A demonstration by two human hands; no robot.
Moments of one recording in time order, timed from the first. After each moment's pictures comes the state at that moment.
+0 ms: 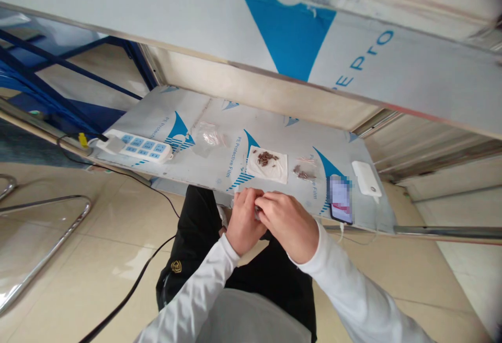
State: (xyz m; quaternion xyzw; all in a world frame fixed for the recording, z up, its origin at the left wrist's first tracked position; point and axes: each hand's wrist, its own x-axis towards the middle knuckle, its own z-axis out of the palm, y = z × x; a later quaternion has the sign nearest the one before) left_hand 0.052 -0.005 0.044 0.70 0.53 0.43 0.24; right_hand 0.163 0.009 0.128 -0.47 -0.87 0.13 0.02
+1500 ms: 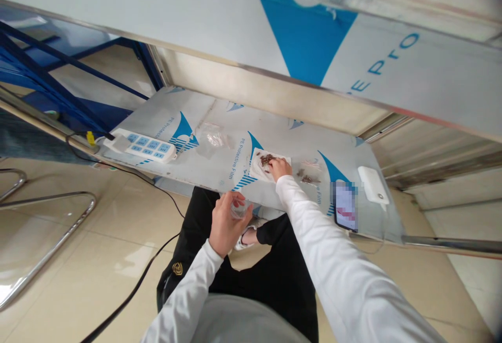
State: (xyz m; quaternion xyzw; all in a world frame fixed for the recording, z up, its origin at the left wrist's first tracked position) left_hand 0.019 -0.008 0.019 0.62 0.63 0.40 0.23; right_hand 0.213 0.169 -0.047 -0.68 -0.73 0.06 0.00
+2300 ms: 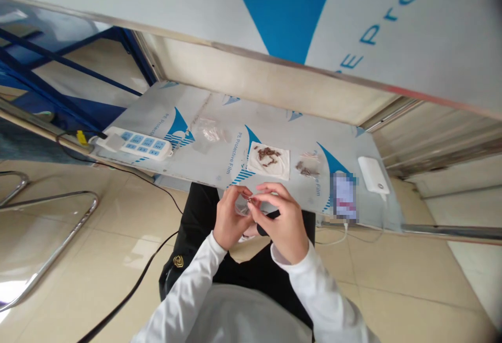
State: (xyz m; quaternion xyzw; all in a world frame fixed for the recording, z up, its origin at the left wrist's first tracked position) left_hand 0.031 -0.005 0.028 0.63 0.55 0.46 0.30; right_hand 0.164 -0.004 0.085 -0.54 -0.71 0.24 0.37
